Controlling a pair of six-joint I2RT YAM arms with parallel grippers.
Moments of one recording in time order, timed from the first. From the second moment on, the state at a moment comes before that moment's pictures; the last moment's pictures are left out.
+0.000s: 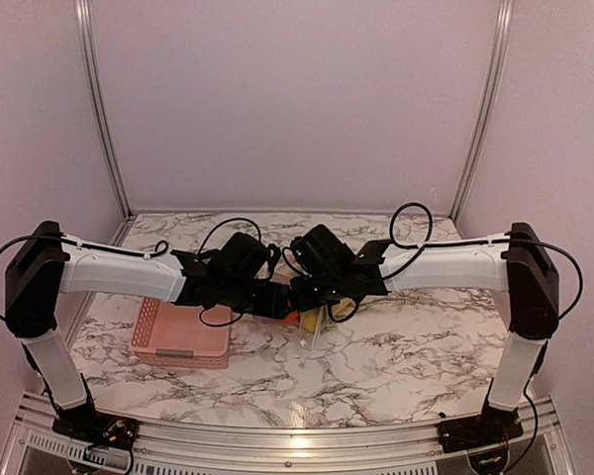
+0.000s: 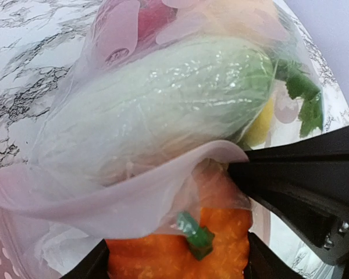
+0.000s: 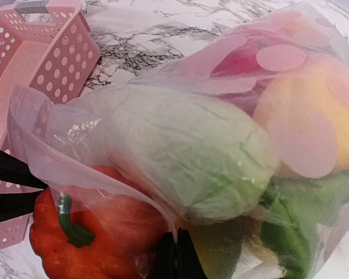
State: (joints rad) left arm -0.94 1.79 1.15 -0.16 -0.03 -0.57; right arm 0.97 1.85 1.34 -0.40 0.25 0.47
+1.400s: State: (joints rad) left arm -0.77 1.30 0.91 -0.25 -0.22 -0.68; right arm 0.97 1.85 1.41 -0.38 0.19 0.42
